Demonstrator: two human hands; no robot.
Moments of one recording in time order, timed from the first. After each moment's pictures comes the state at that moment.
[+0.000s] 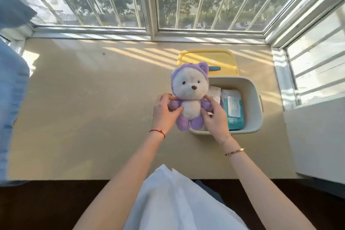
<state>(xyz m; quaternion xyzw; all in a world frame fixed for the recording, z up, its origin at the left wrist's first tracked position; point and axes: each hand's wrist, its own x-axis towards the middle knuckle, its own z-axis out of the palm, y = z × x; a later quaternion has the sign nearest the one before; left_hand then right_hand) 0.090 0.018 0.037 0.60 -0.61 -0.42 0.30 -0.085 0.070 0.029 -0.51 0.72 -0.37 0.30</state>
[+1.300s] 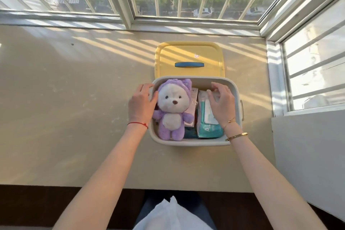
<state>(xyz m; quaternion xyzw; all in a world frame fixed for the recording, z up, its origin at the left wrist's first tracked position) -0.002 -0.030 -0.007 0.68 -0.66 -0.23 0.23 -0.252 0.009 -0.026 -0.54 0.75 -0.31 0.21</state>
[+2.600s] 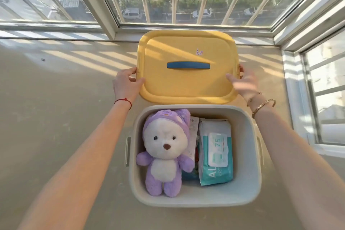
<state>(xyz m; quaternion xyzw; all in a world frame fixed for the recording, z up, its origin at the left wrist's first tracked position) -0.021 -0.218 -0.104 0.73 -0.56 -0.32 0.22 -0.371 -0.175 -0.113 -0.39 0.83 -0.25 0.32</state>
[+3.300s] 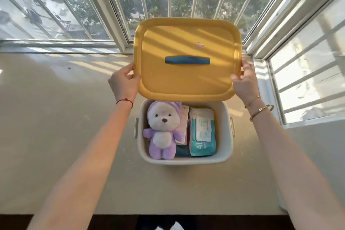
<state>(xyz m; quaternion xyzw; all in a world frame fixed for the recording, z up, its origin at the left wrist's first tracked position) -0.021 -0.130 0.038 0.70 -0.55 -0.28 0.36 -0.364 -0.075 0.028 -0.47 0.78 -0.35 0.22</state>
